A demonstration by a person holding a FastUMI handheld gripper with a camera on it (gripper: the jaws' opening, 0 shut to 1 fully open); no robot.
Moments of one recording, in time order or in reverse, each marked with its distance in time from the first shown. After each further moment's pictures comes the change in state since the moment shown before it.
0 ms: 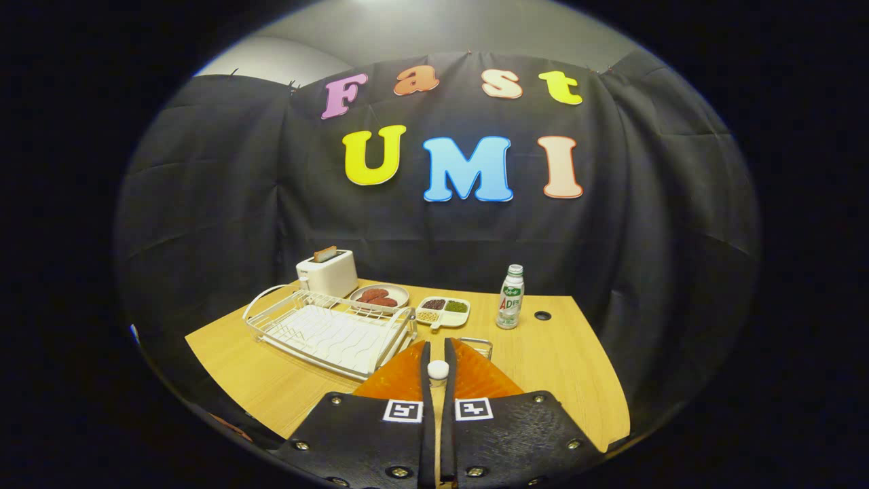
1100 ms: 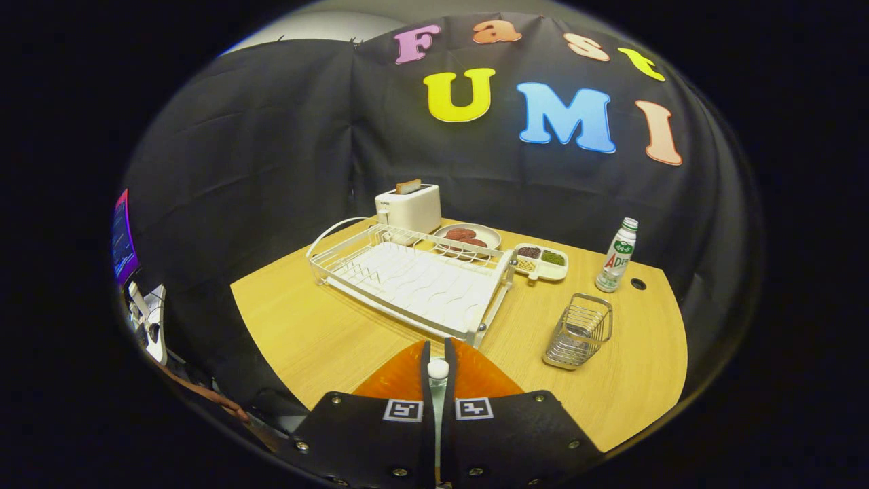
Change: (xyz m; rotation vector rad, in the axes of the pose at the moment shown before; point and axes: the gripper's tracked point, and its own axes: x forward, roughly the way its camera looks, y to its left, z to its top) arm 0.045 0.122 -0.076 -0.120 0.222 0.312
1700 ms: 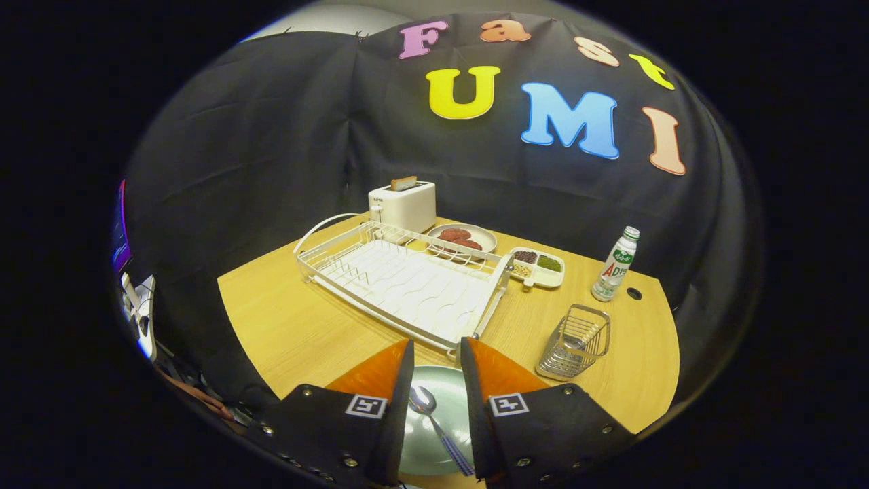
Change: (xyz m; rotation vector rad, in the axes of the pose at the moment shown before) arm 0.007 -0.026 0.016 -0.015 -0.015 -0.081
